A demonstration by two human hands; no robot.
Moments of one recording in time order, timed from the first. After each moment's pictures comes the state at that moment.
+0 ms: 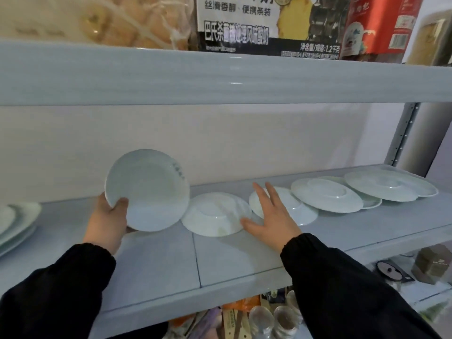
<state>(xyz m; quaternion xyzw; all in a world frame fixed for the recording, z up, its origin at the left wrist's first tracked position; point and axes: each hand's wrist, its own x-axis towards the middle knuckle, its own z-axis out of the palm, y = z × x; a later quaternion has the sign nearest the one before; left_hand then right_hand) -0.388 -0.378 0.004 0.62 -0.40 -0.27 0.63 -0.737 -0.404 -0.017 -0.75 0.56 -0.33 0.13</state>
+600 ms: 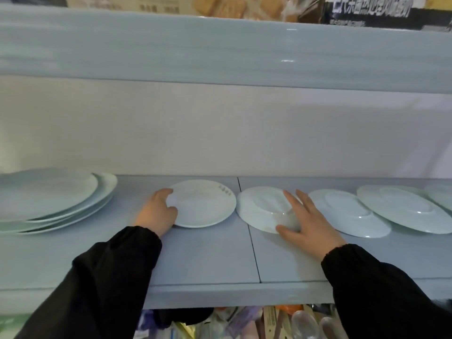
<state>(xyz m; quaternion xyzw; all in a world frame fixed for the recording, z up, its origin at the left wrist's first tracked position) -0.333 -0.370 -0.022 0.76 -0.51 -0.17 0.36 -0.693 -0.422 -0.036 -0.81 0.53 -0.23 0.12</state>
